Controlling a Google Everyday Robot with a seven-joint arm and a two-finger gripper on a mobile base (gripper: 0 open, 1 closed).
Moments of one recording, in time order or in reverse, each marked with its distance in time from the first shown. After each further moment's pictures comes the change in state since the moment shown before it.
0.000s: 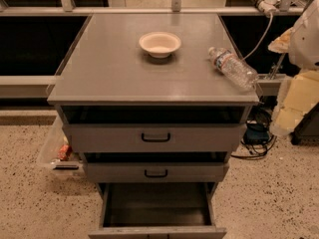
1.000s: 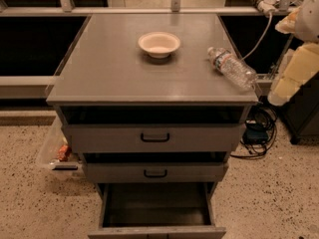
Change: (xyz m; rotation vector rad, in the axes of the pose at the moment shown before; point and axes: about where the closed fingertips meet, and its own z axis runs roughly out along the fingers) arm 0.004 -0.056 -0.003 0.047 -0.084 0.067
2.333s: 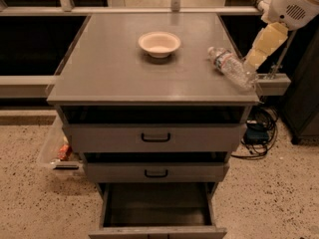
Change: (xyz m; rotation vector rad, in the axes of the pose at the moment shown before) arm -0.008 -0.105 0.057 0.000 -0.044 0.148
